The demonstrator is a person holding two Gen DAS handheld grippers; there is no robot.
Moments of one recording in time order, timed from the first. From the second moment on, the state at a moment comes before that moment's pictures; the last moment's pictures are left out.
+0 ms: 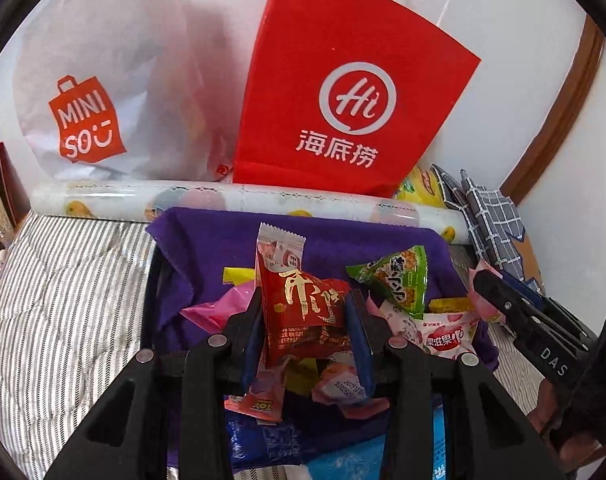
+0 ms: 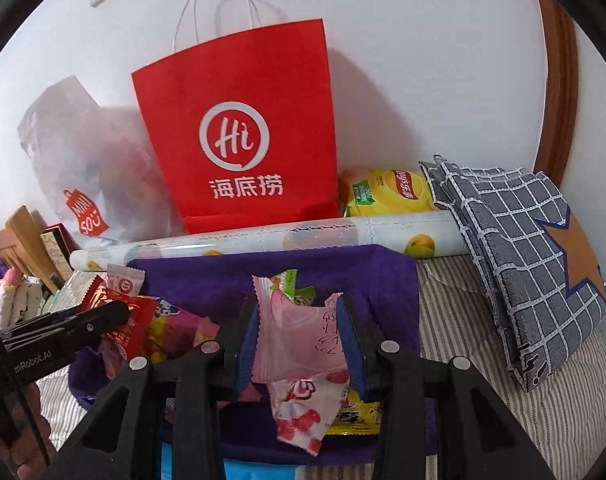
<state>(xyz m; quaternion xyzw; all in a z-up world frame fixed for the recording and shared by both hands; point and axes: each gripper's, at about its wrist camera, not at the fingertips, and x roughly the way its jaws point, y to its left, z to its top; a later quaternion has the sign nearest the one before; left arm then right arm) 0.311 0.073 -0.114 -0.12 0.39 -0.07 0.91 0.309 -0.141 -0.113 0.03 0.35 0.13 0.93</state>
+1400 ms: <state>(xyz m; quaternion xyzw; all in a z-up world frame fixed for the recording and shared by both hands) 0.322 0.071 -0.132 -0.13 0.42 -0.06 0.90 0.315 -0.132 -0.130 0.01 0.38 0.12 0.92</state>
